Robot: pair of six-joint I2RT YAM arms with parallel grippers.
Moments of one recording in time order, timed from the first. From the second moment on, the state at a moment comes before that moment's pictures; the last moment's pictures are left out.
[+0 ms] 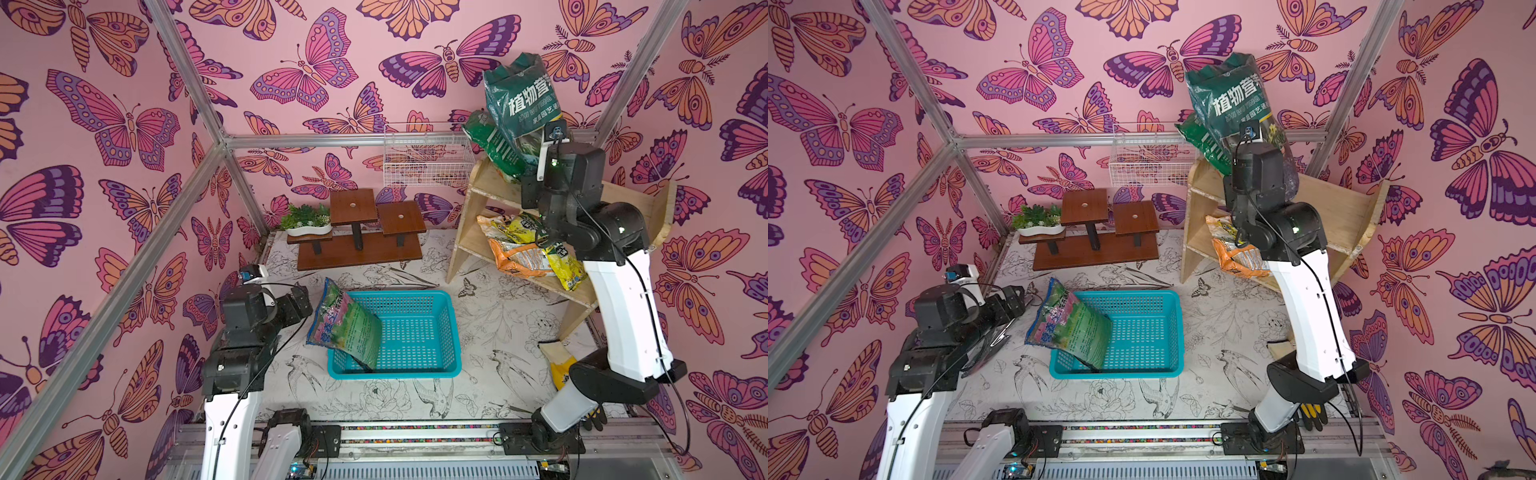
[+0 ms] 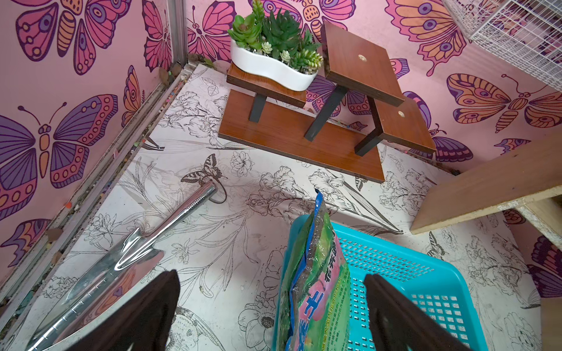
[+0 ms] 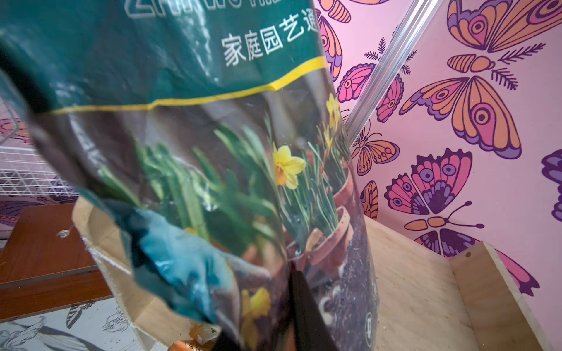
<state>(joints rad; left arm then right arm) 0.07 0.74 1.05 -0.84 0.06 -0.32 0.53 1.64 2.45 -1.10 0.71 -0.08</state>
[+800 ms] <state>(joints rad) 0.07 0.74 1.05 -0.84 0.08 -0.32 1.14 1.42 2.24 -0.93 1.01 -0.36</state>
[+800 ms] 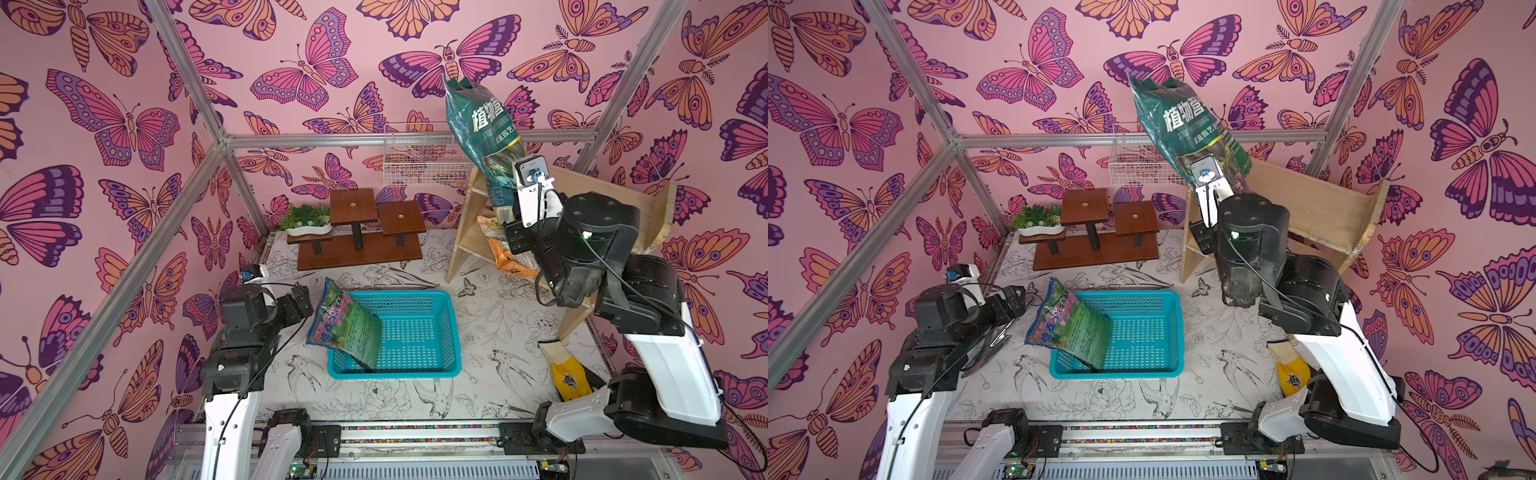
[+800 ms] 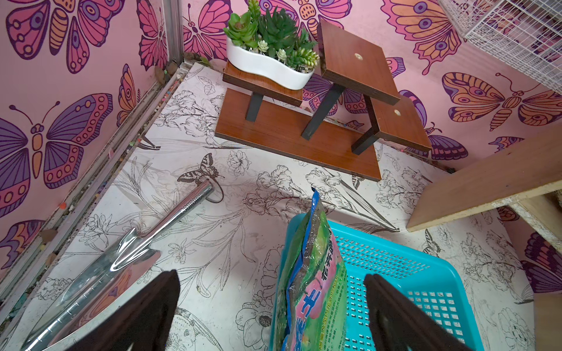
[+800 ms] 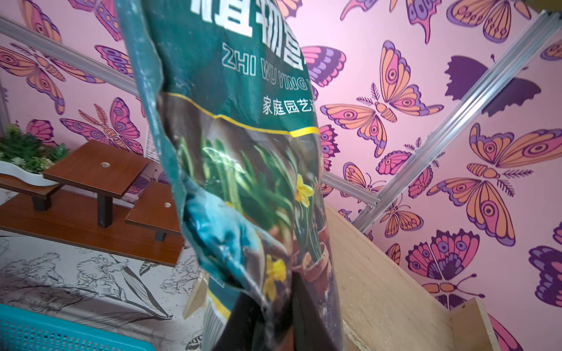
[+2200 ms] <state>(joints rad) 0.07 0.74 1.05 -0.84 0.08 -0.33 1.35 1.21 1.07 -0.11 0.66 -0.07</state>
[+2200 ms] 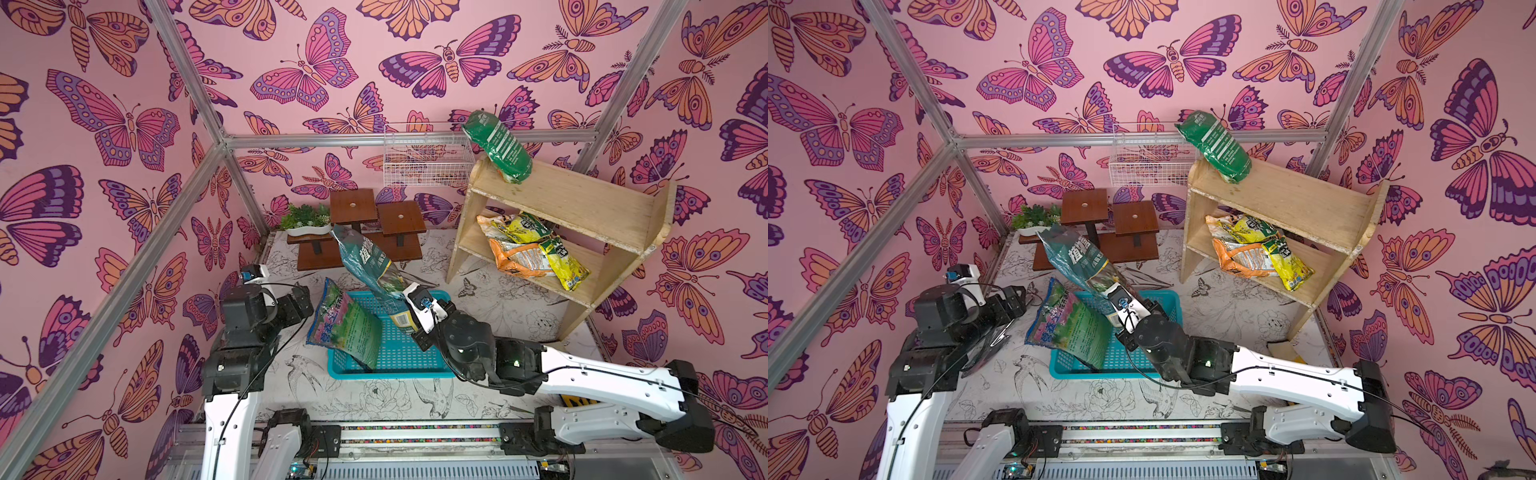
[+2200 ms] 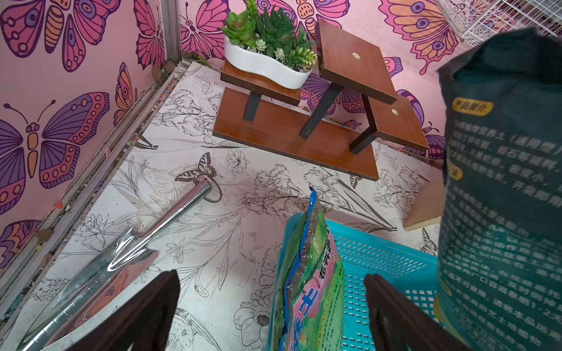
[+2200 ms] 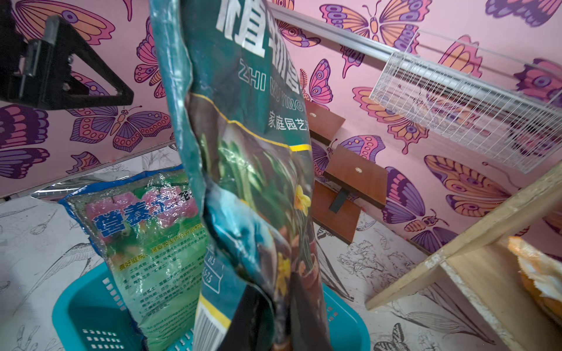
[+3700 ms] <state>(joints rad) 0.07 0.74 1.05 -0.84 0.08 -0.33 1.24 1.67 0.80 0.63 0.46 0.00</state>
